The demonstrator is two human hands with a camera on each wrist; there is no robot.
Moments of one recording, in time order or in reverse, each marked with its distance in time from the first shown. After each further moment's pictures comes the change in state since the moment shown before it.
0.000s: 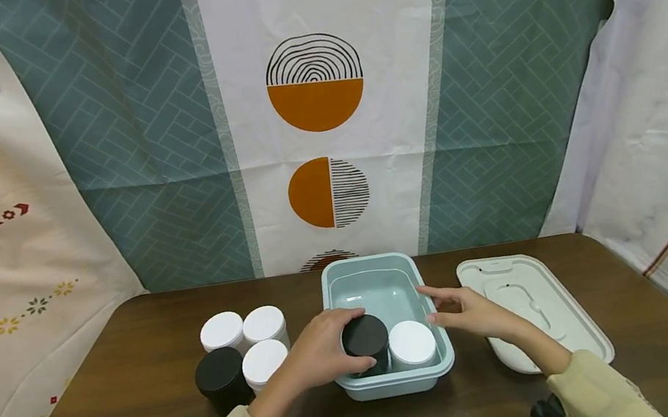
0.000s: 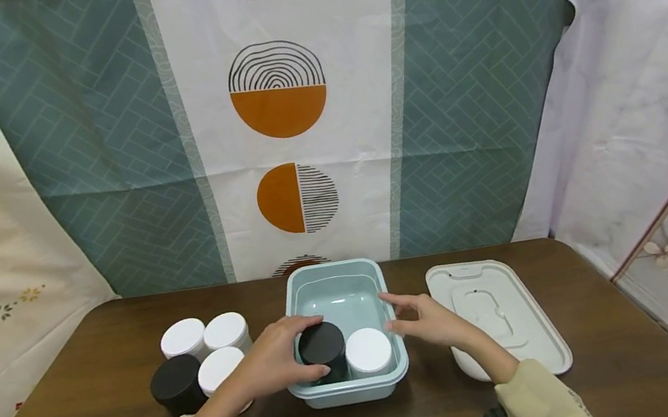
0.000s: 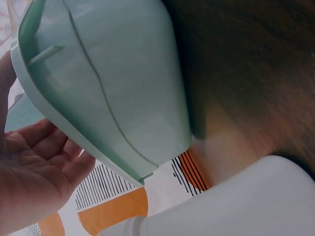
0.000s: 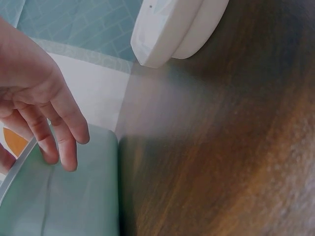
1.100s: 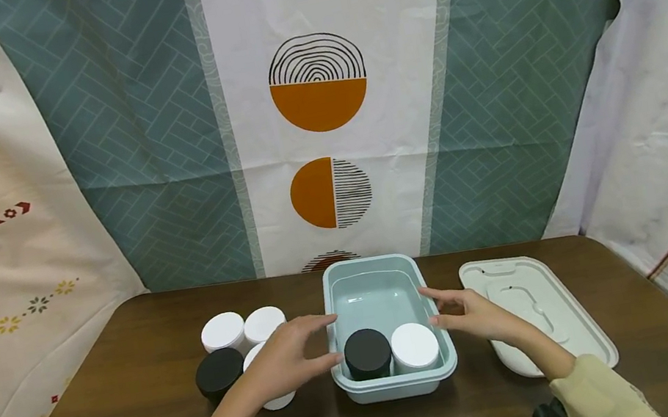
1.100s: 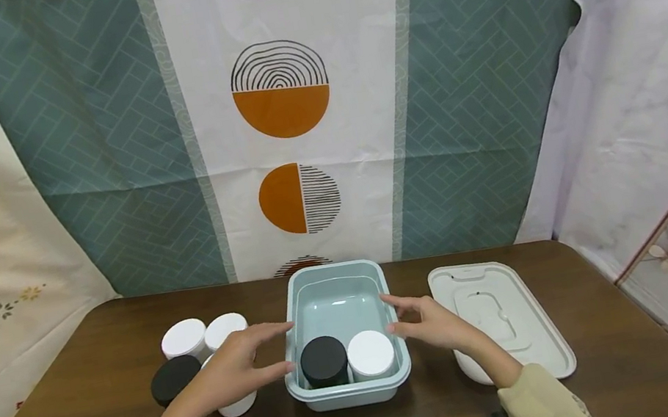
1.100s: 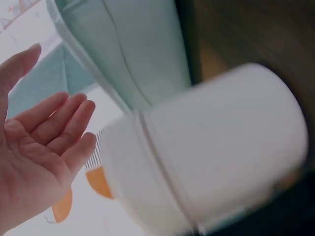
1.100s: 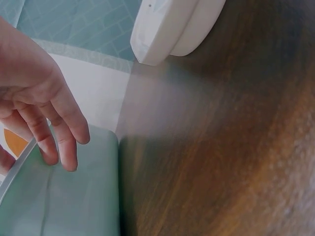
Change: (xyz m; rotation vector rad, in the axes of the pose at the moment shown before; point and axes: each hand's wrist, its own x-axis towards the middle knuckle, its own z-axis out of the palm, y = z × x) left_hand -0.031 -0.013 -0.034 -0.028 0.021 0.050; right_hand 0.003 0.004 0.002 -0.025 0.019 0.004
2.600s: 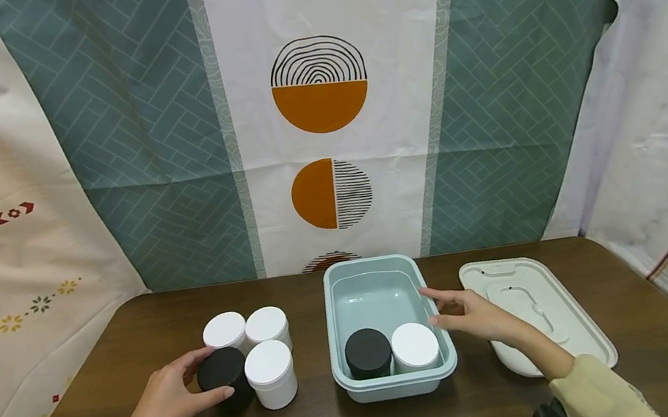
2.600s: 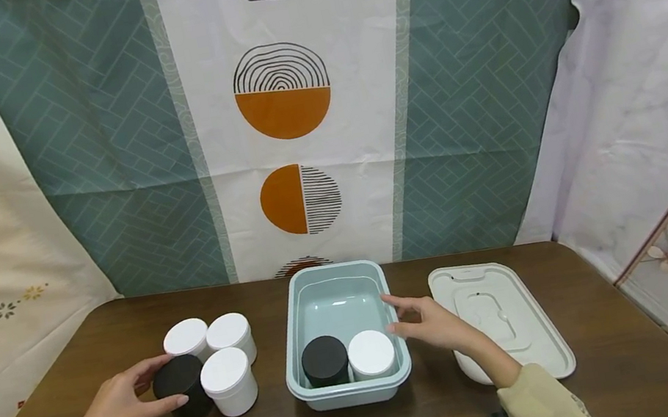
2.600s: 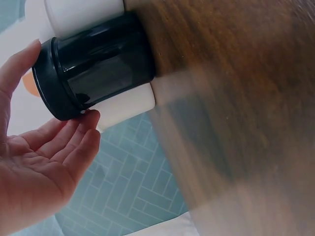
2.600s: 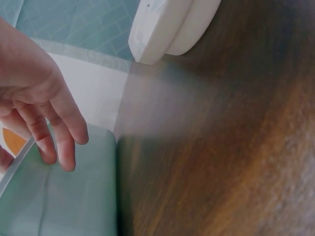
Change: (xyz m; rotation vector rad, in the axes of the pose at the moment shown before) left_hand -0.102 -0.071 -0.048 0.060 0.226 -0.451; right_hand -0.004 -0.005 0.000 0.023 -0.007 -0.009
